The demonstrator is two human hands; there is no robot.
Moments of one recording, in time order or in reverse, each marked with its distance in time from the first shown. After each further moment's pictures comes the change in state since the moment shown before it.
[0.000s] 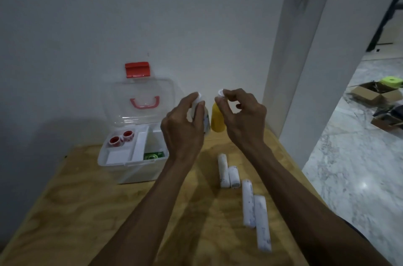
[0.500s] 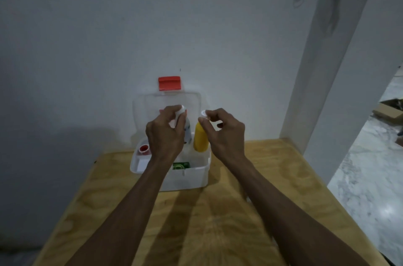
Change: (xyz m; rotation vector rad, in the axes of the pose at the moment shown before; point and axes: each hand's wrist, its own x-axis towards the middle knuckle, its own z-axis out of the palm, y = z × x) left_hand 0.049 -0.076 -0.065 0.116 -0.015 -0.072; right_hand -0.025 -0.049 0.078 0.176 -0.200 0.137
